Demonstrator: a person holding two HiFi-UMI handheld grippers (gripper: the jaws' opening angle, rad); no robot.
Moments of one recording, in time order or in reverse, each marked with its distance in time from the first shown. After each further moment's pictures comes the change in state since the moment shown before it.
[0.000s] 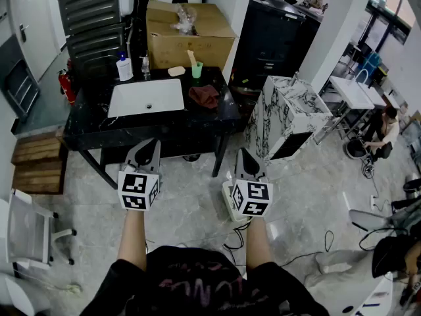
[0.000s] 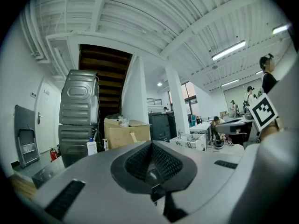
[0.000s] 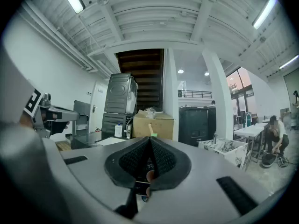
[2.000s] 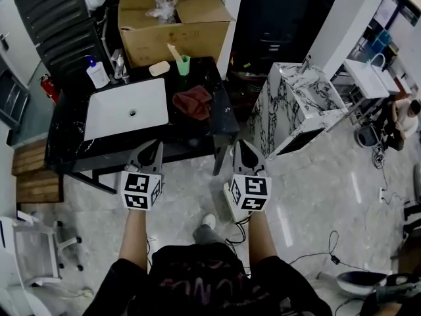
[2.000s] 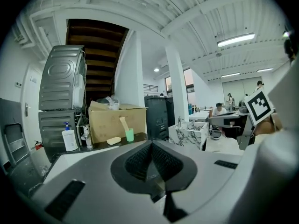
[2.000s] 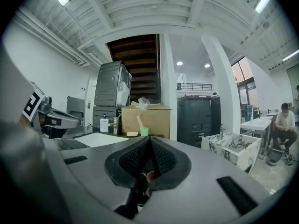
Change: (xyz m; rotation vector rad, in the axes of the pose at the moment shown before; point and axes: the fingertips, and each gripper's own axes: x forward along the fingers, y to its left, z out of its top) left arm 0.235 0.003 -0.059 -0.011 0.175 -0.083; right arm 0.206 -0.102 -0.042 0.028 0.077 0.006
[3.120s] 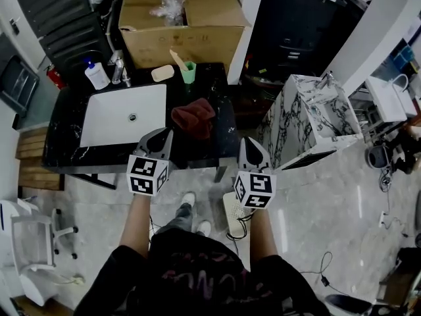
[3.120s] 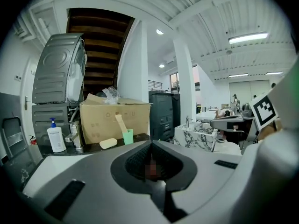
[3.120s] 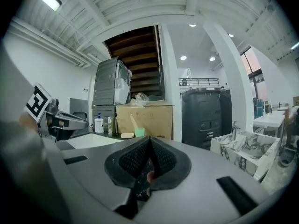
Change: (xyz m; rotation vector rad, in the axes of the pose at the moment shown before) left arm 0.150 0.020 0.027 -0.056 0.050 0.030; right arm 0.133 -0.068 0.008 0.022 0.033 0.094
